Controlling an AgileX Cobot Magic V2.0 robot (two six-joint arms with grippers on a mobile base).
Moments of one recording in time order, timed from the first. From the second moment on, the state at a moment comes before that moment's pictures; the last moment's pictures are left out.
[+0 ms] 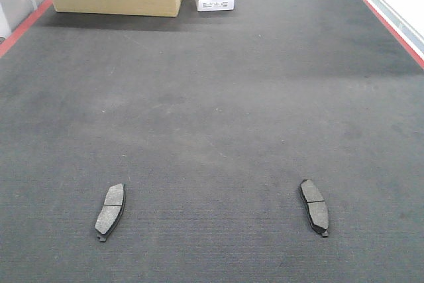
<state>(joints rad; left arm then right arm) -0.21 0.35 -0.52 -0.21 0.61 0.15 0.07 0.47 -0.42 -0.12 0.58 0.06</state>
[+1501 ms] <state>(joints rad) -0.21 0.35 -0.52 -0.21 0.61 0.15 0.07 0.44 -0.42 -0.12 0.58 0.06</state>
